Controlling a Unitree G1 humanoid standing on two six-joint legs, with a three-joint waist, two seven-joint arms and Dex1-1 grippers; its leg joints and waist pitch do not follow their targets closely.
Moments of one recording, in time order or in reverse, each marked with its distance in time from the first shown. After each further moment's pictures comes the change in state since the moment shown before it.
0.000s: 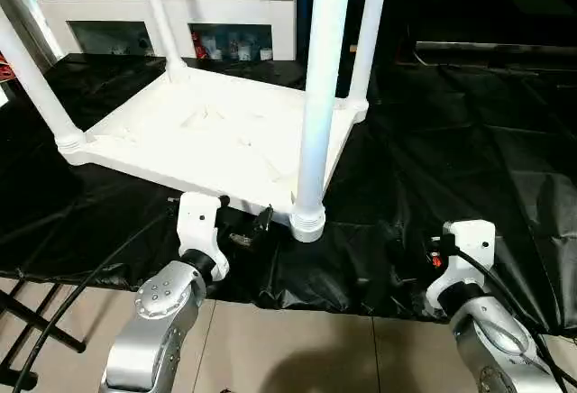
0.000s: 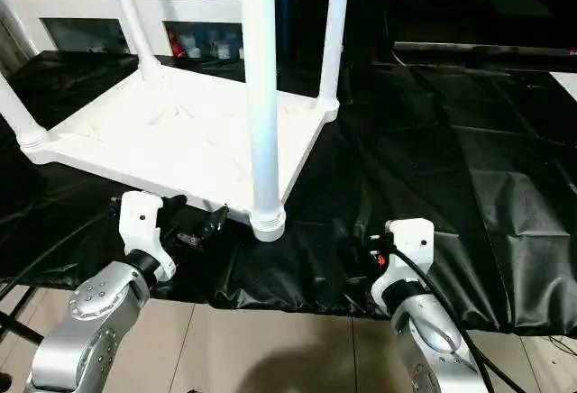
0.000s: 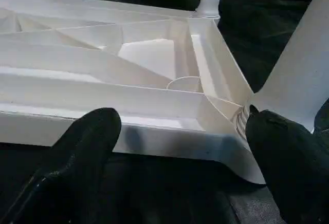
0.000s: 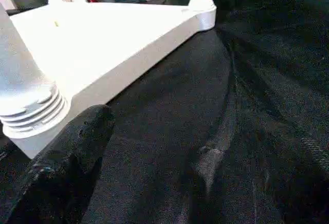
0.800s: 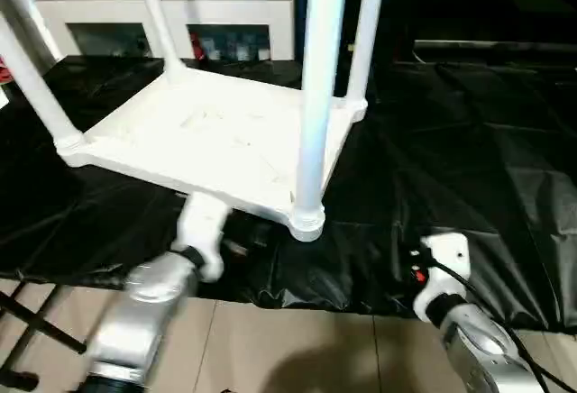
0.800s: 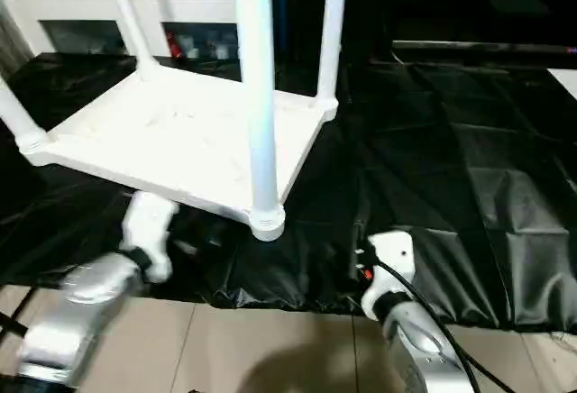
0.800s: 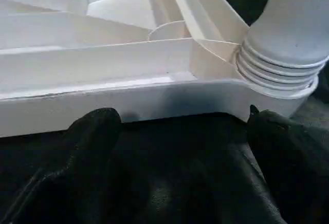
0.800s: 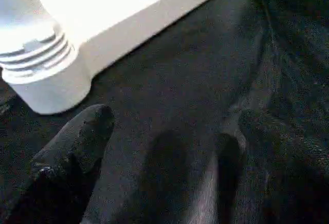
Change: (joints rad) left arm -0.087 0.127 -0.060 0.144 0.053 0.028 -0.121; right arm -0.031 -0.019 0.047 0.172 -0.020 -0.055 0.079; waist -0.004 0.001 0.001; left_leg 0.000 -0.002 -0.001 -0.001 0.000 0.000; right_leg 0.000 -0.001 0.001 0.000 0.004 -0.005
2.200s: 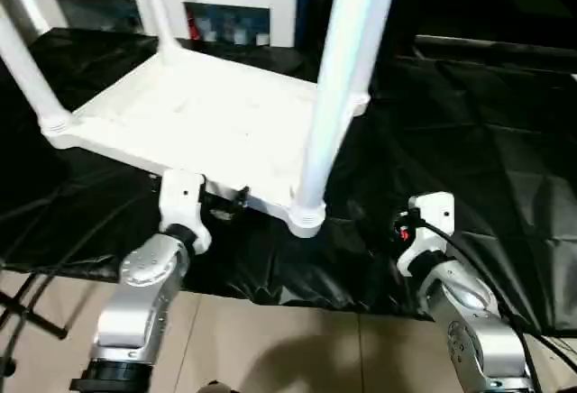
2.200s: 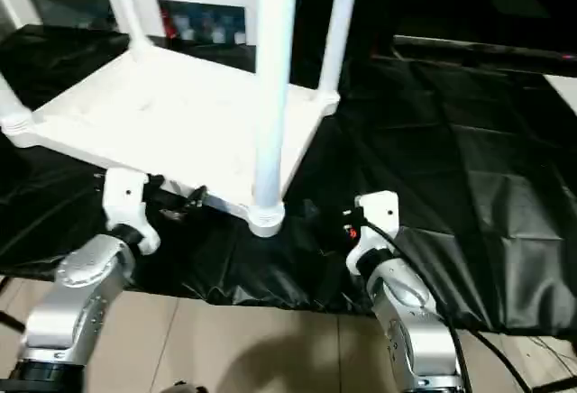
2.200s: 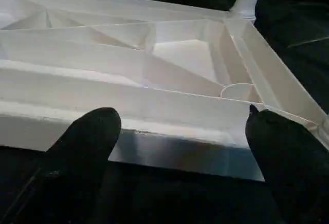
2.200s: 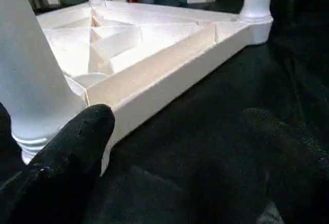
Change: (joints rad) left arm -0.046 -0.072 0.141 0.014 -0.048 -0.075 0.123; right arm -0.218 0.025 -0.005 0.115 0.034 -0.062 0.042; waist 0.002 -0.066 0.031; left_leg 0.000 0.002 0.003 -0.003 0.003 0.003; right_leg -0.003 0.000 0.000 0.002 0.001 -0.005
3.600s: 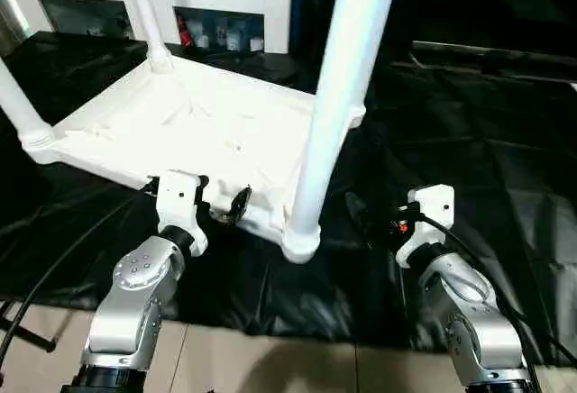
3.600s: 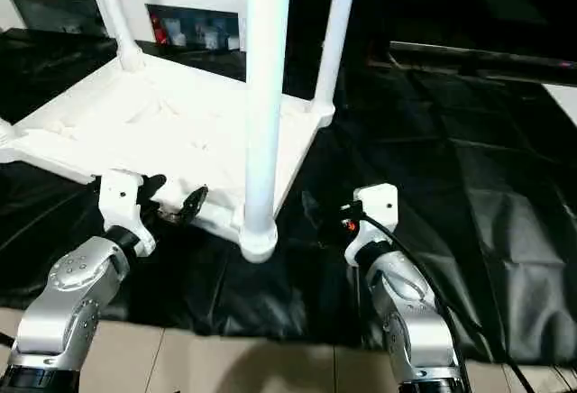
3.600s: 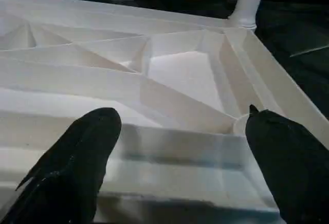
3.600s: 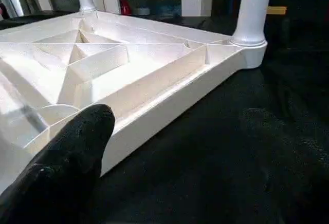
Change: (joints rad) left arm 0.010 0.032 0.001 -0.022 -0.012 0.002 -0.044; right arm -0.007 -0.001 0.007 0.017 -0.016 -0.045 -0.004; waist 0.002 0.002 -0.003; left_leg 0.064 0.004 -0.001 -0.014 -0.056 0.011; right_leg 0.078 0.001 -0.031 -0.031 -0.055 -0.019
